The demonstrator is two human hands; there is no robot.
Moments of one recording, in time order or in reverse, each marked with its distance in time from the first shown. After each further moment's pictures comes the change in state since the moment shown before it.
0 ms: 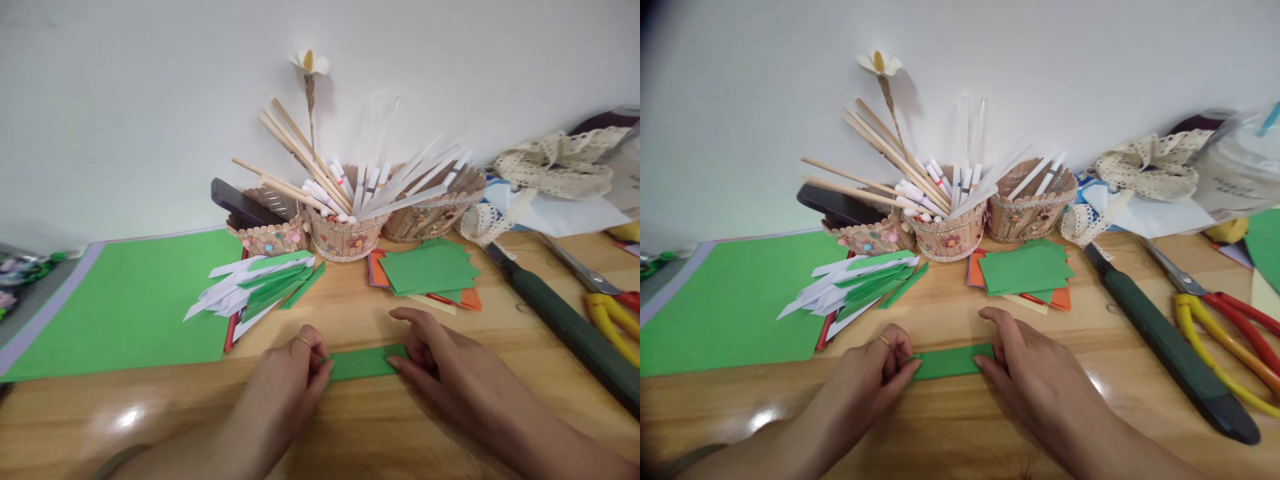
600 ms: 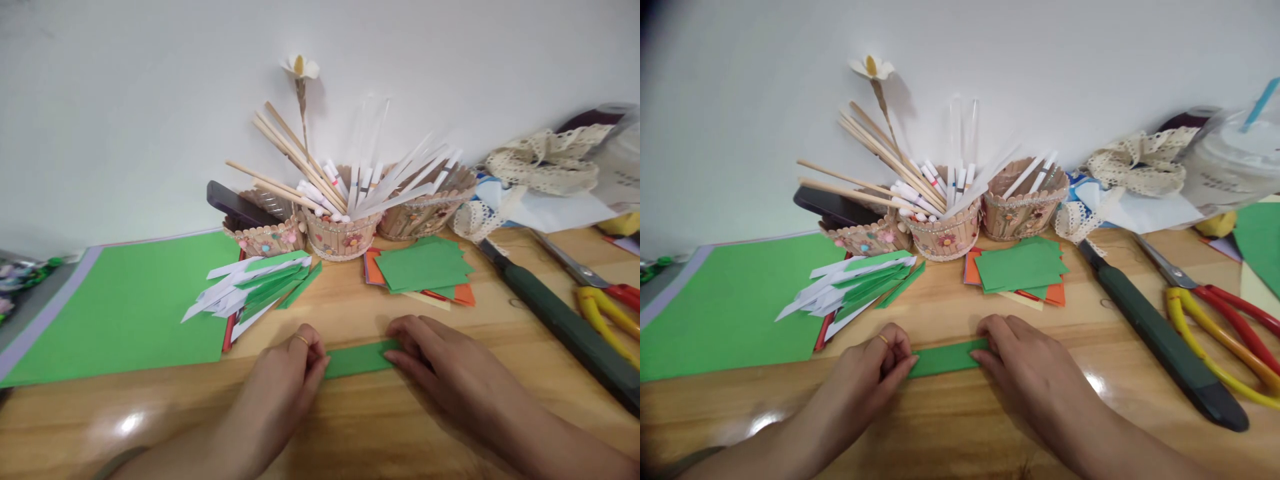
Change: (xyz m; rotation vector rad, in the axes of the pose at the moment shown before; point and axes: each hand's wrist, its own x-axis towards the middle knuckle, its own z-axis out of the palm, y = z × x) left_hand -0.001 0.000 -0.002 -0.095 -0.063 -0.063; right_hand -0.002 0.003 0.002 0.030 -0.111 0.015
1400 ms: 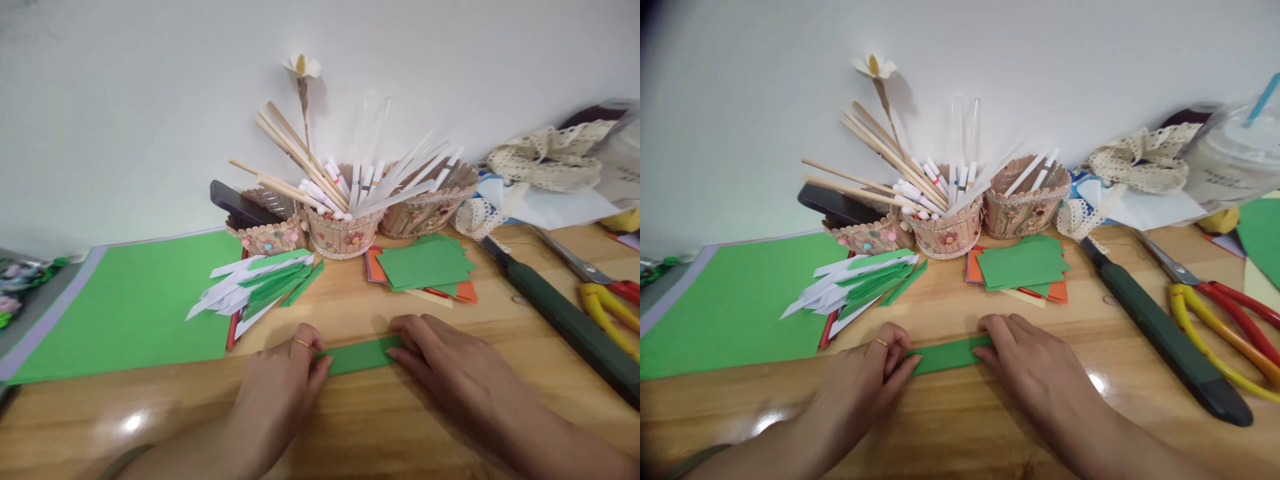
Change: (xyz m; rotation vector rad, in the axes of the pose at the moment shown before) left_hand -0.004 0.009 -0.002 0.405 -0.054 -0.093; right_hand -0.002 -0.003 0.000 -0.094 0.037 -0.094
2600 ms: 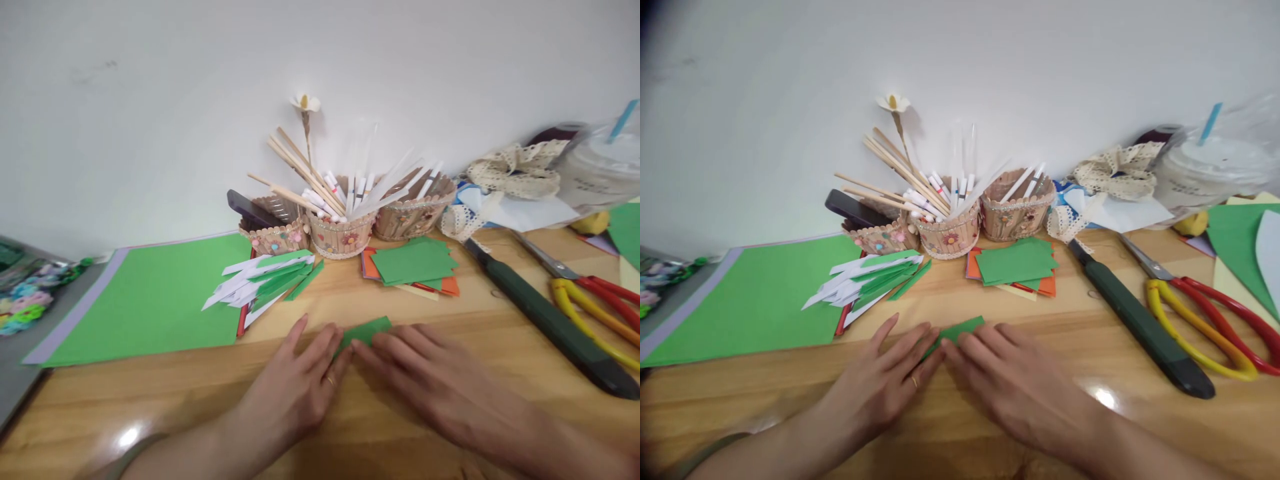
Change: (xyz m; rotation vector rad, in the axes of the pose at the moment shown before) left_hand -0.013 -0.015 0.014 0.631 0.476 0.827; right_hand 0.000 -0.020 -0.021 -0.254 0.033 -0.522
